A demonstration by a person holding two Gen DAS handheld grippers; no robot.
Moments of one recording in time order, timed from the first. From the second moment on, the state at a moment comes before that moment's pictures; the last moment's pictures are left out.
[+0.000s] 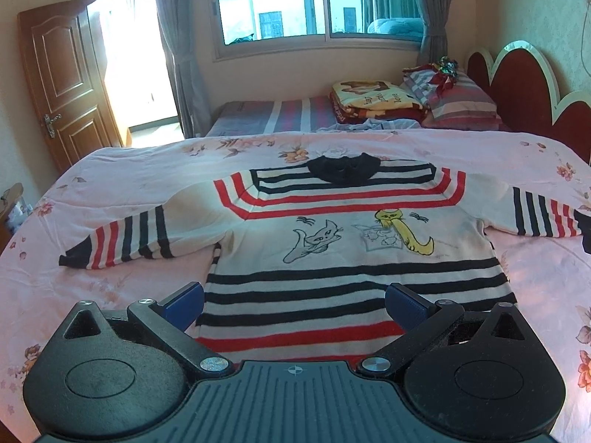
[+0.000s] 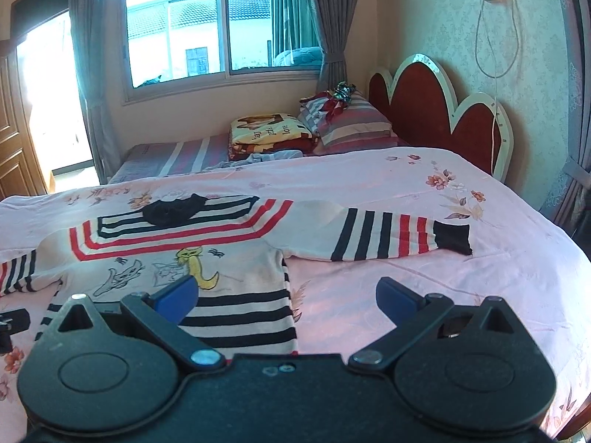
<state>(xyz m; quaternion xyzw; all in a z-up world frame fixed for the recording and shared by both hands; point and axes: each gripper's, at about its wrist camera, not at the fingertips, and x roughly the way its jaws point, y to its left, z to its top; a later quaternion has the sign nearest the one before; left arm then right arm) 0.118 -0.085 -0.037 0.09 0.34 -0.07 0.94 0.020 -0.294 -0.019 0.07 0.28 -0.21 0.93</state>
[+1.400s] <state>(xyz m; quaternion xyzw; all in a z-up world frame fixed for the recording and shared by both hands) 0.306 -0.242 -0.128 0.13 0.41 -0.08 0.90 0.148 -0.578 -0.155 0.22 0.38 -0.36 0.82</state>
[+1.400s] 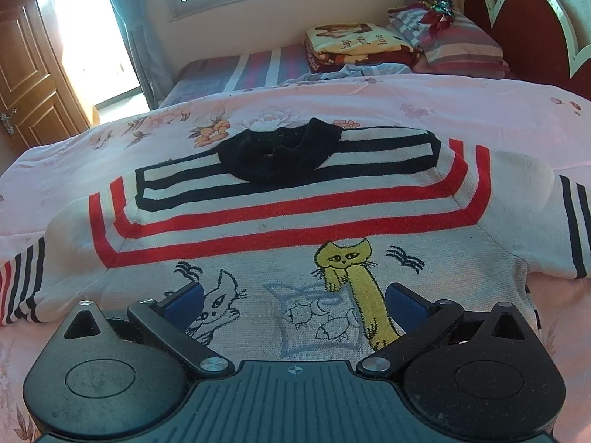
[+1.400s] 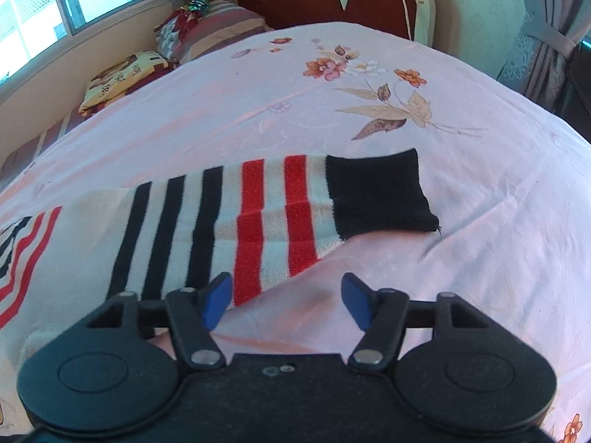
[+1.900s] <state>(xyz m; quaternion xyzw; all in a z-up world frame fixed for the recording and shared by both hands) 0.332 -0.237 -0.139 0.13 0.41 -0.08 0.90 0.181 -0.589 -0.165 0.22 0.35 -0.37 0.84</state>
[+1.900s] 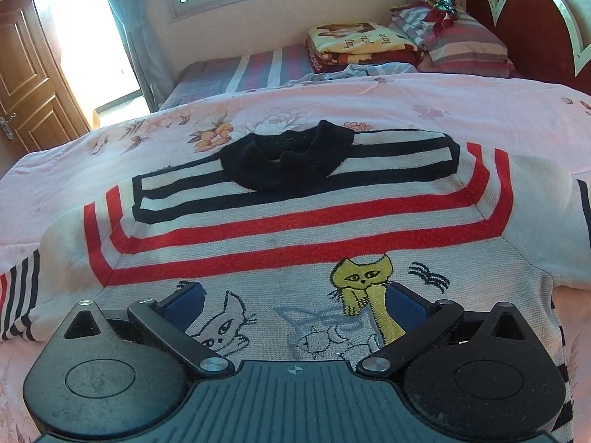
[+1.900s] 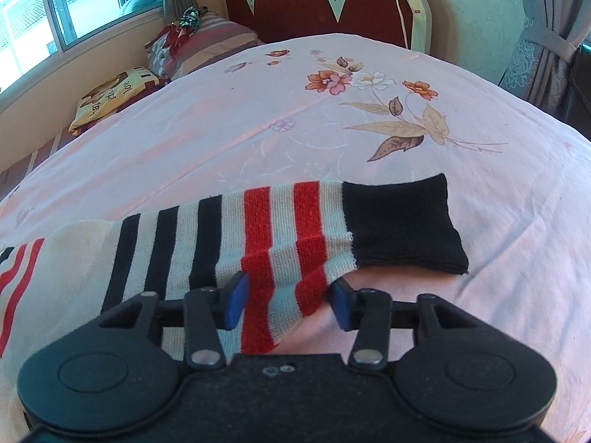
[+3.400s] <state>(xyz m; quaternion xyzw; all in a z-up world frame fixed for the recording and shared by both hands) 0.395 -0.128 -0.175 -0.01 0.48 -0.20 0.85 0.256 -0.325 -0.135 0.08 0.35 -0.13 0.92</state>
